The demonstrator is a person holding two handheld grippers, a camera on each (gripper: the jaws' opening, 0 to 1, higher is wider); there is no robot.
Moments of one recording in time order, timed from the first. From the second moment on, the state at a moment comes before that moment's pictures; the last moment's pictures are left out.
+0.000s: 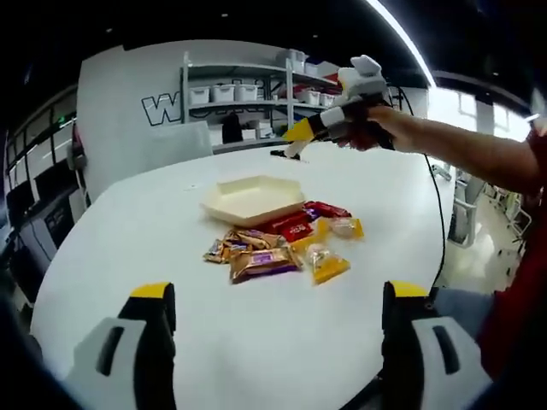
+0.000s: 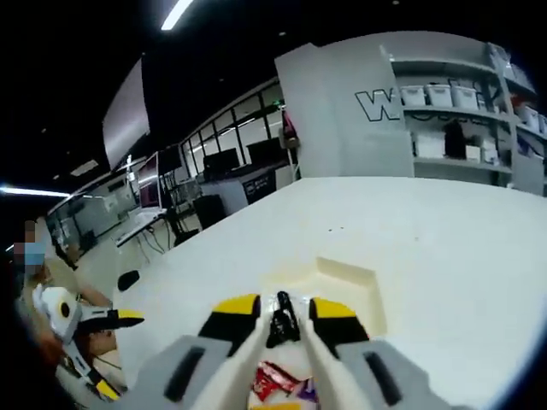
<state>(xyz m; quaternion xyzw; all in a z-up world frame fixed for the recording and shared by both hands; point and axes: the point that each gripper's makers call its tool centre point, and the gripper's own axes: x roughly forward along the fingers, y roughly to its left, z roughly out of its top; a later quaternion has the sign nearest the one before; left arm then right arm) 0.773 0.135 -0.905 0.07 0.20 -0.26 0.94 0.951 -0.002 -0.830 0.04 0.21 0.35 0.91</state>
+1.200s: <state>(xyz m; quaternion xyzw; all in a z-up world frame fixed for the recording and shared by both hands) 0.766 0.133 -0.902 0.06 0.20 -0.26 0.94 0.915 -0.017 -0.843 0.05 0.21 0.35 0.91</state>
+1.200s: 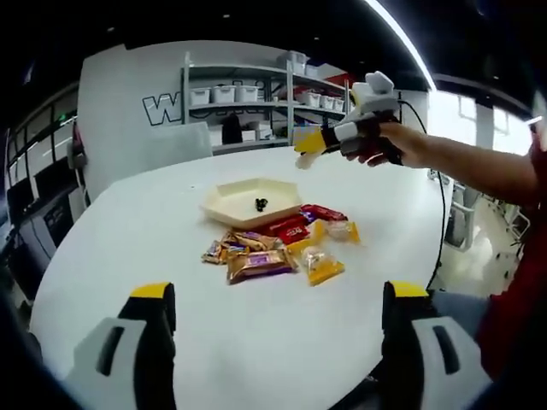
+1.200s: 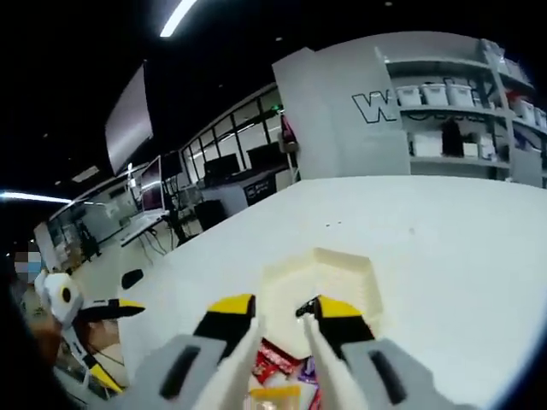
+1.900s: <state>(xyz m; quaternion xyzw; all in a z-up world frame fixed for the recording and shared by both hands) 0.763 0.136 -0.902 0.06 0.20 -0.26 0.94 0.890 -0.026 -0.869 0.03 0.23 0.36 0.90</state>
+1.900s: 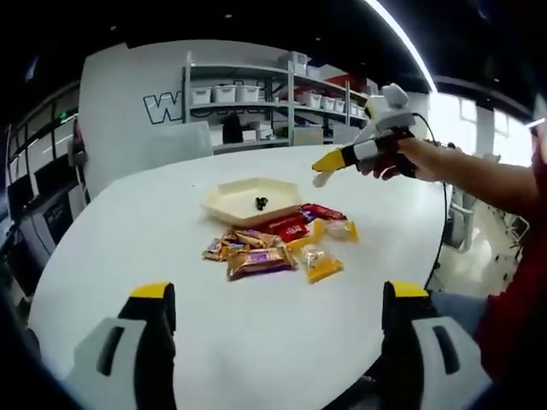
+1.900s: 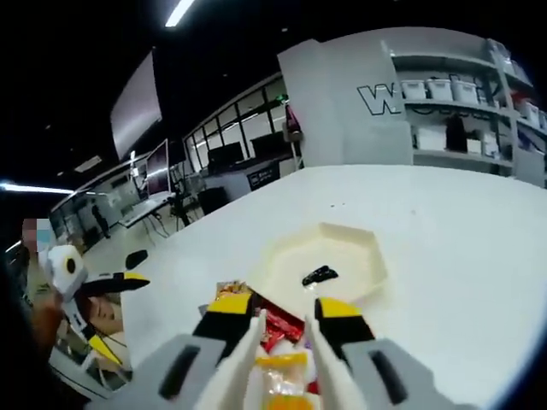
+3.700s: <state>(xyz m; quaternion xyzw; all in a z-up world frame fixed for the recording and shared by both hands) 0.765 0.127 -0.908 0.05 0.21 -0.26 0.94 0.851 -0.028 -0.935 -0.11 0.25 0.37 0.89</state>
